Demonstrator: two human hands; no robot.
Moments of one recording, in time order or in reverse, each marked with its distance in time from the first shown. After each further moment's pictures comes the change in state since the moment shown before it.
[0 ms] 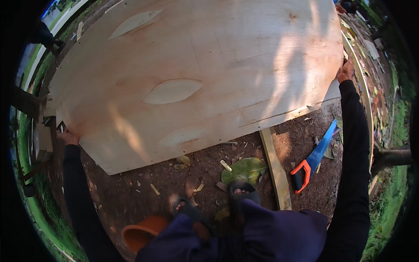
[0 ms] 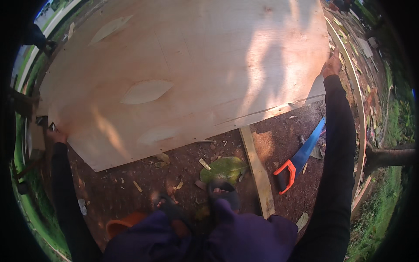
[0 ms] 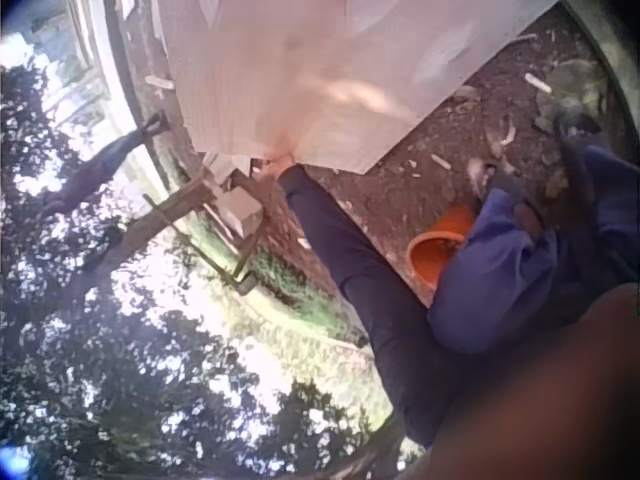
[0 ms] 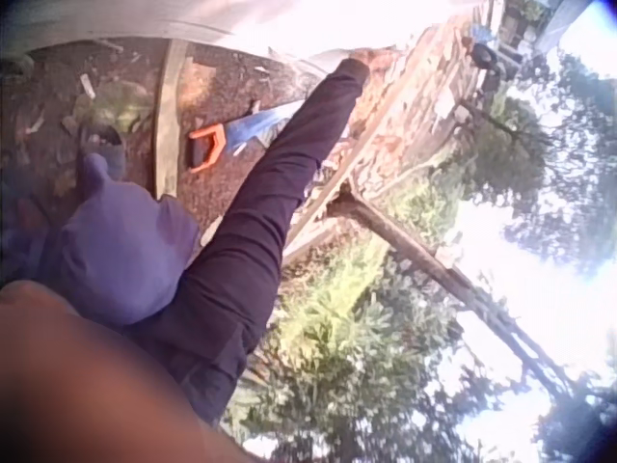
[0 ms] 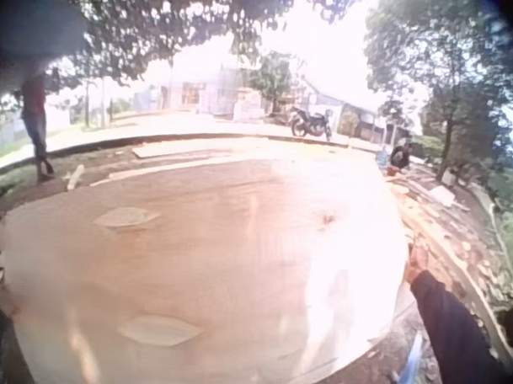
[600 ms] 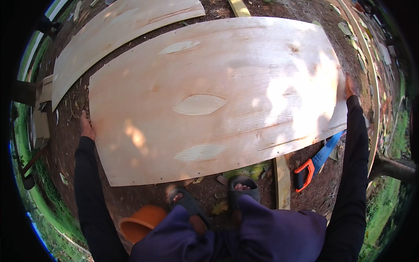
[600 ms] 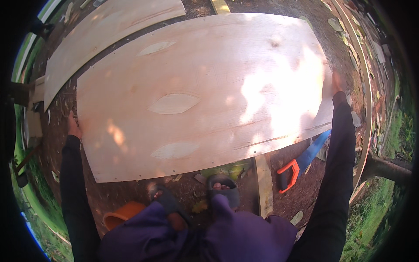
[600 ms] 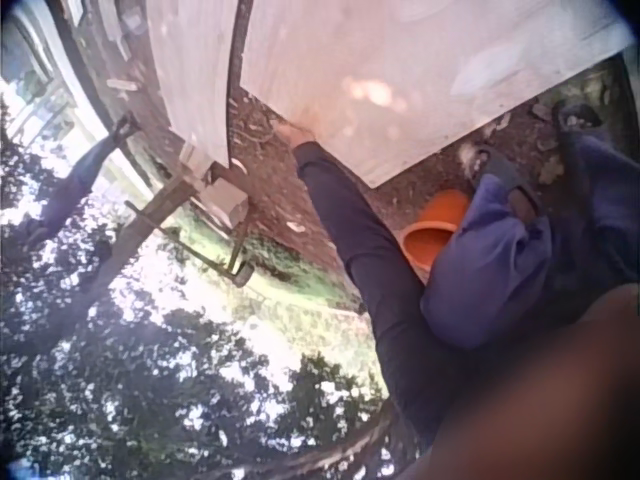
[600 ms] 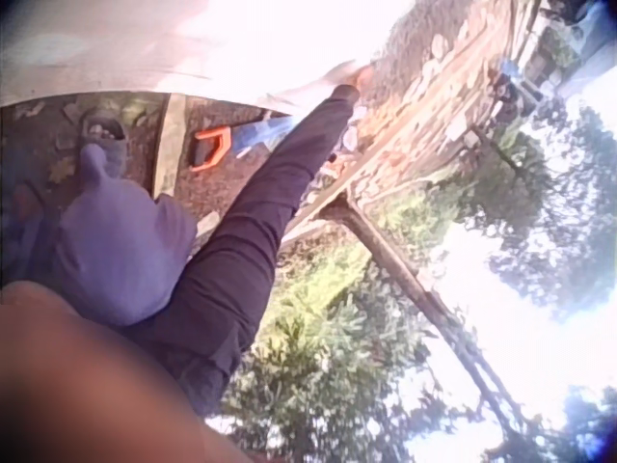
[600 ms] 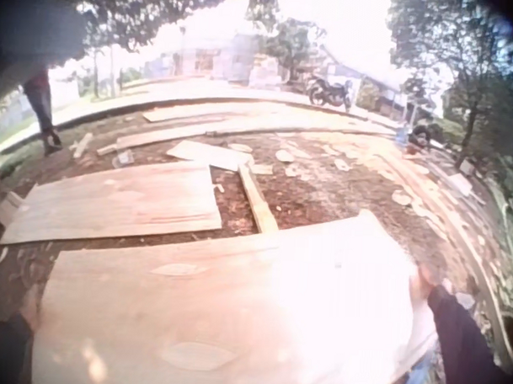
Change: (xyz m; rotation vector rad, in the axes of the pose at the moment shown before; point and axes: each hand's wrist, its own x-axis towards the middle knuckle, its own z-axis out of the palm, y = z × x) left_hand -0.066 -0.113 -0.006 0.671 -0.018 -0.176; right_hand 0.024 0.113 -0.103 -1.256 -0.150 0.120
